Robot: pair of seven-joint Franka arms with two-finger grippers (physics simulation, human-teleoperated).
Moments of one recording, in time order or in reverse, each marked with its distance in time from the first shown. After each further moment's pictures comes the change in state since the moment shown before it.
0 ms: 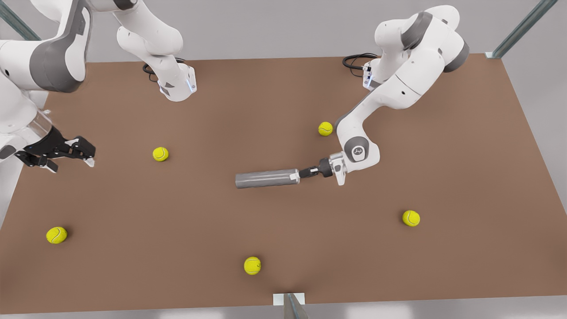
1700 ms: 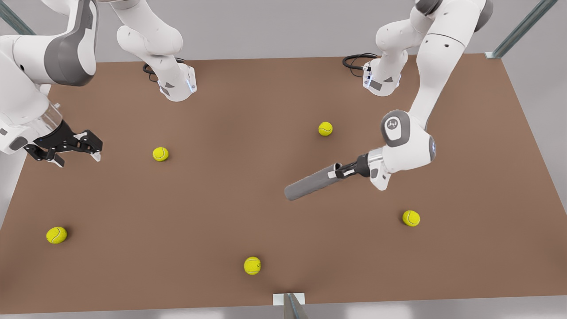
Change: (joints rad) left arm 0.232 -0.334 -0.046 0.025 1.087 -0.134 -1.201; right arm 0.014 -0.090 0.017 -0.140 -0.018 0.070 -0.001
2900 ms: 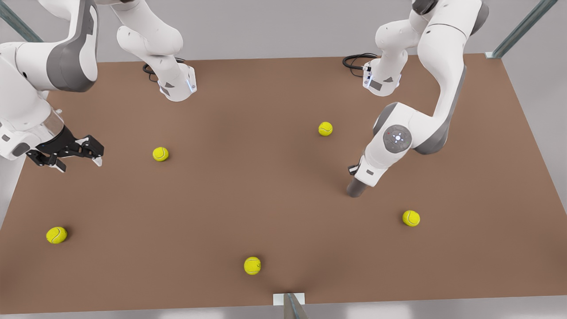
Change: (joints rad) left arm -0.062 0.037 -0.007 0.209 0.973 -0.400 -0.389; right arm 0.007 0.021 0.000 0.007 0.003 0.015 -0.002
